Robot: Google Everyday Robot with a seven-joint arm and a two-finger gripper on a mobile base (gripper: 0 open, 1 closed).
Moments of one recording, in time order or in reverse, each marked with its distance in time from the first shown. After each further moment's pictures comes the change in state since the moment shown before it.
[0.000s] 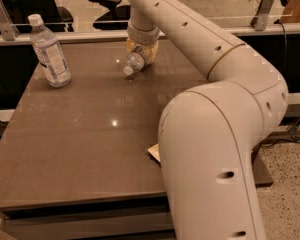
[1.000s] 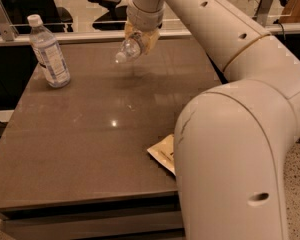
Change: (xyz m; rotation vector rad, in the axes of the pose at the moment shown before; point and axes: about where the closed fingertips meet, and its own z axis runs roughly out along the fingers) arm -0.023 -0.008 -0.073 0.082 -0.078 0.134
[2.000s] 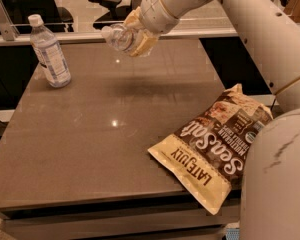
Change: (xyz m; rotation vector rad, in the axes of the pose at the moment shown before) arm -0.058 -0.002 -0.059 0.349 -0.455 0.463
